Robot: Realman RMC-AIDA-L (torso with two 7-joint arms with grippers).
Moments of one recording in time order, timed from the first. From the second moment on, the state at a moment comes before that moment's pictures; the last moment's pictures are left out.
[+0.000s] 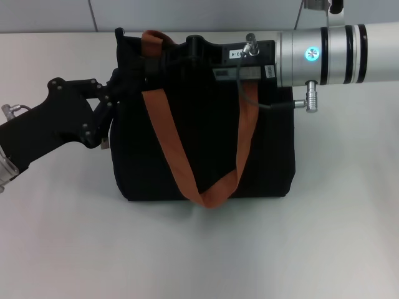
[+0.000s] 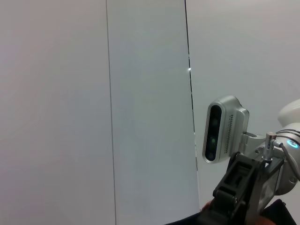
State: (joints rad) left arm -0.44 -2.06 0.59 0.41 1.65 1.67 -0.80; right arm 0.97 2.09 -0.82 -0.35 -1.83 -1.37 2.39
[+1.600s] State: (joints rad) left arm -0.44 -2.06 0.58 0.42 1.65 1.69 -0.80; right arm 0.96 2.09 -0.93 -0.41 -1.83 -1.34 2.36
